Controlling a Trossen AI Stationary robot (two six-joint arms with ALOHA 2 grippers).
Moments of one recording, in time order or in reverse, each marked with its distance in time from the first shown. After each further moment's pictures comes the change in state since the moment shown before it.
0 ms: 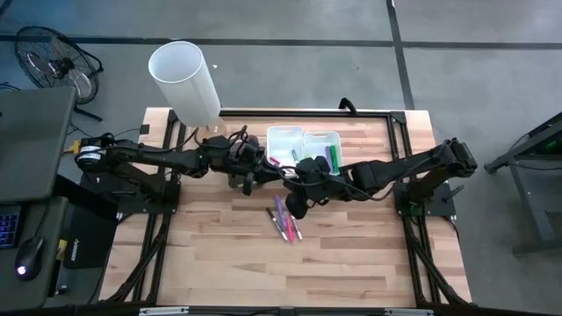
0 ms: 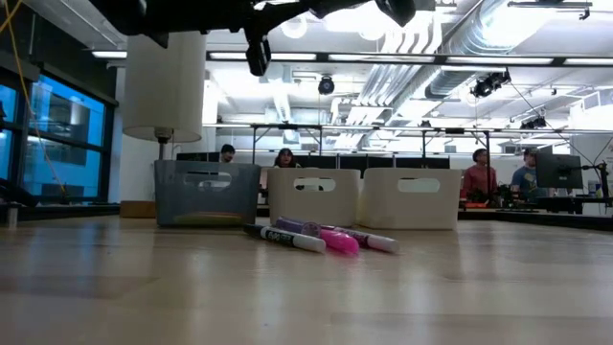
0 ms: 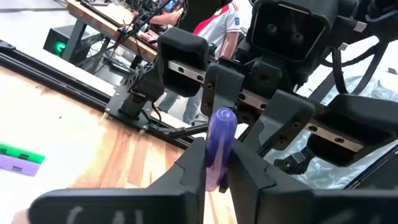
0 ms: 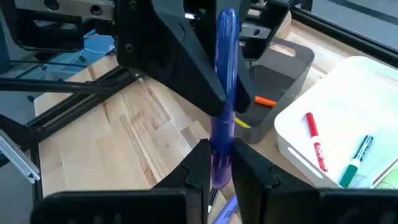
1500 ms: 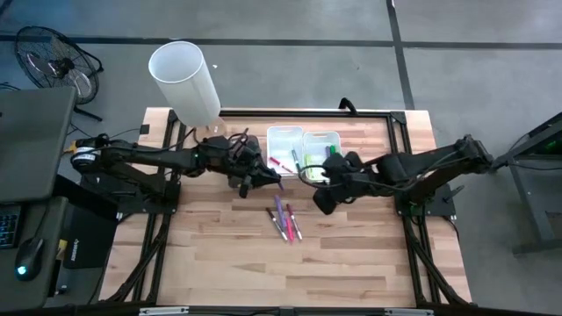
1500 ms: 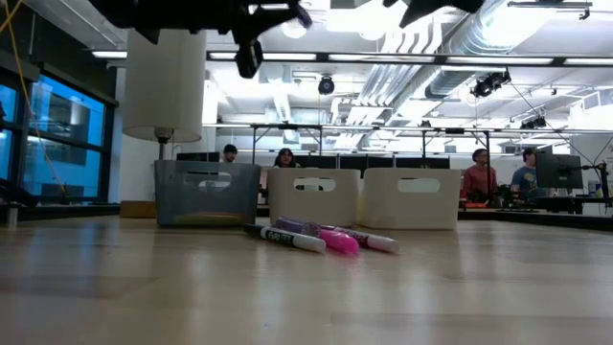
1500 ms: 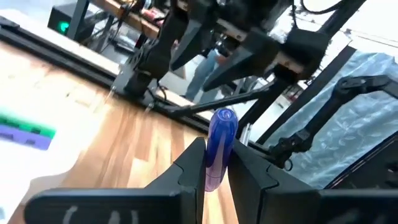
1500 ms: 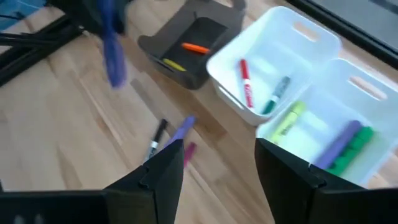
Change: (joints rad) left arm 0.000 -0.056 0.000 -0.158 0.020 0.041; right arm 0.046 -0.155 0.000 -0.442 0.020 0.151
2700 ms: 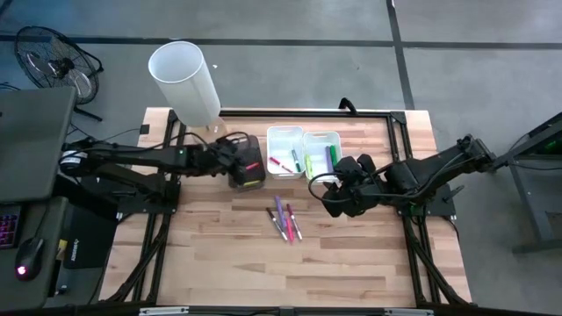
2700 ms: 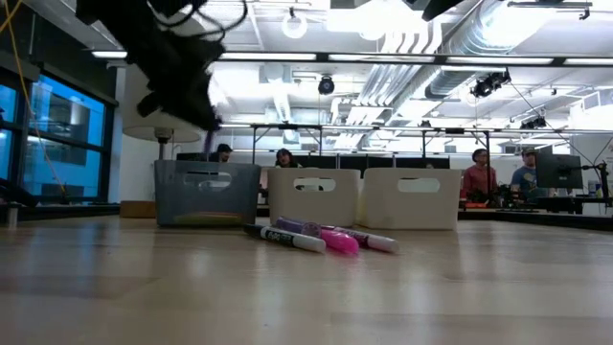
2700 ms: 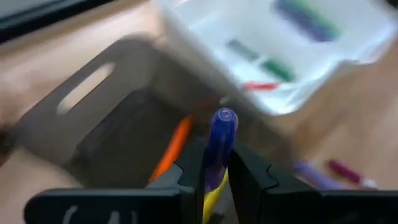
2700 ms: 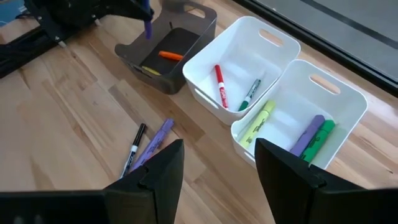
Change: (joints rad) left arm -0.001 -0.157 -0.002 -0.900 -0.692 -0.141; right arm 0.100 -0.025 0.000 -0.130 0.163 0.139
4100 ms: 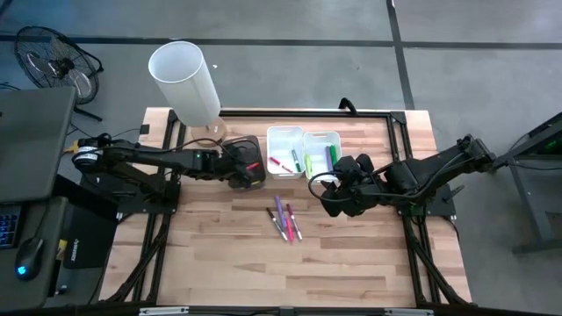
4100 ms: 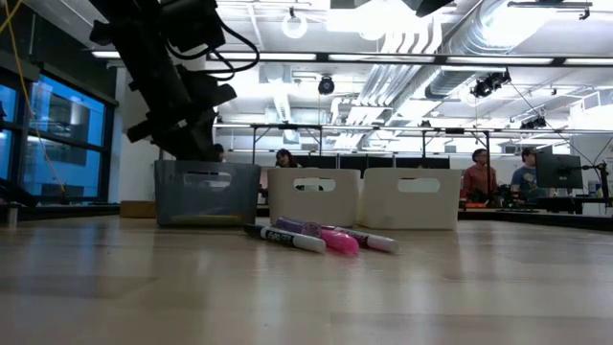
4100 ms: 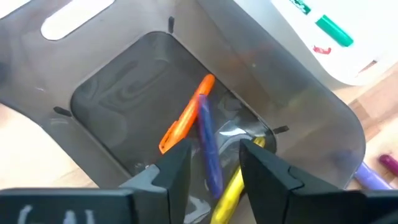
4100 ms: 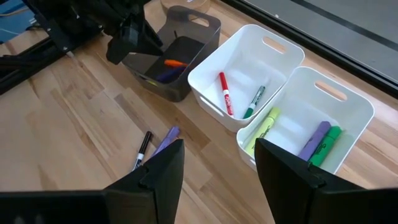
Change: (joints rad) left arm 0.000 0.183 0.001 -0.031 0.020 -0.176; right arm 0.000 0.001 0.000 0.038 0.013 -0.008
